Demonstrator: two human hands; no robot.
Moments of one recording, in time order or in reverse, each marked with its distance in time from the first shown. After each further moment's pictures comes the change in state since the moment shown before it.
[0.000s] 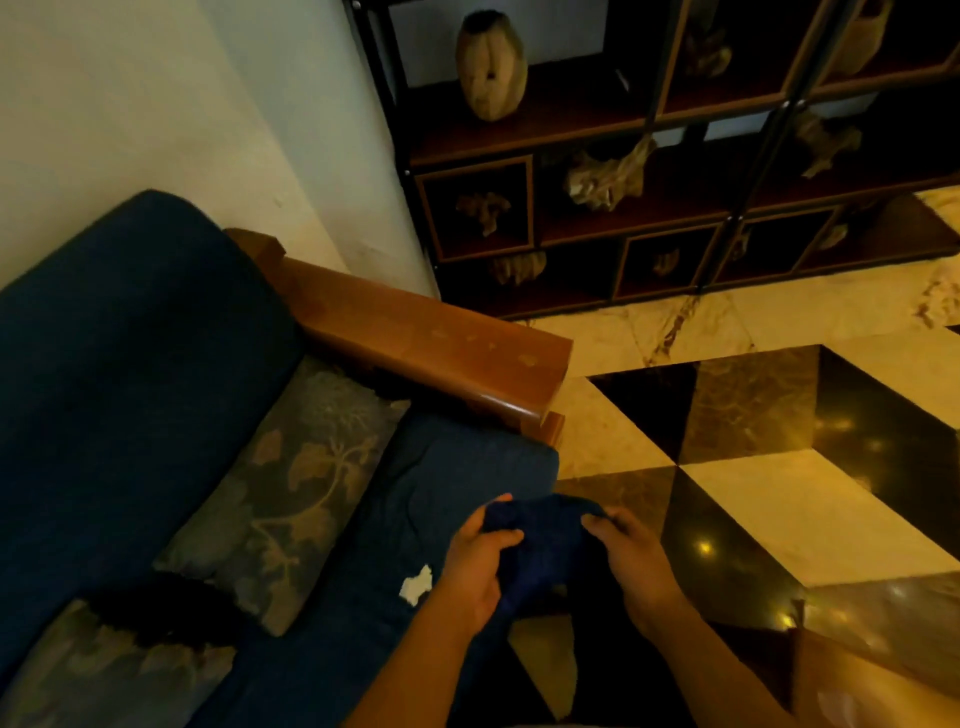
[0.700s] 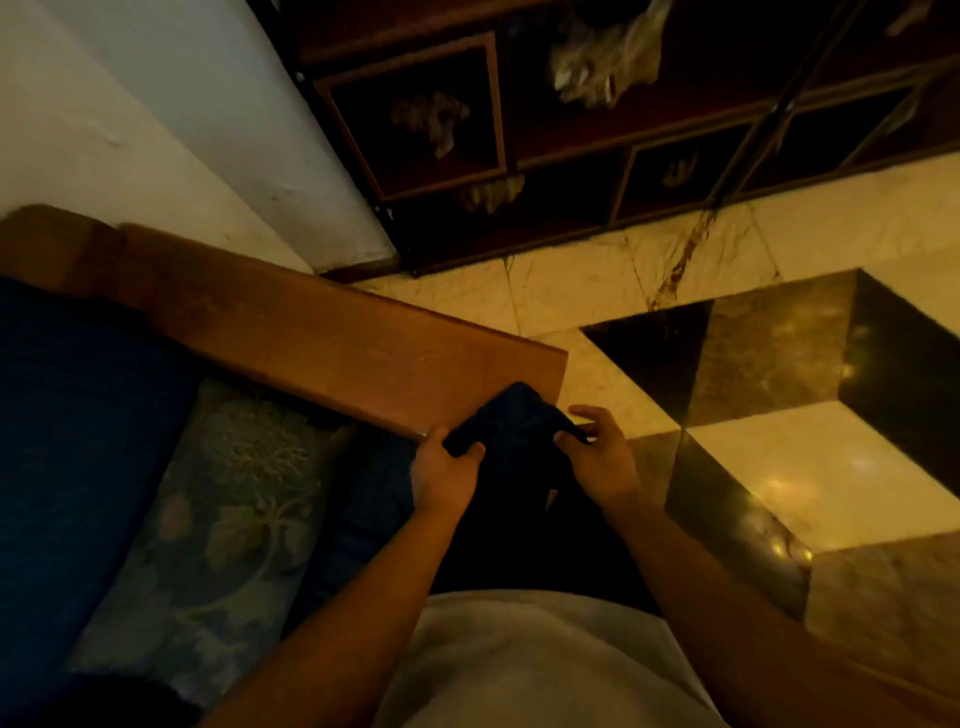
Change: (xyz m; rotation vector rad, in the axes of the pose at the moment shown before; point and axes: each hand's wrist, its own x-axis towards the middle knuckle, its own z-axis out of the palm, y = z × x) left_hand 0.232 0.101 0.045 0.680 0.308 0.161; right_hand 0.248 -0.079 0.053 -0.327 0.025 -0.100
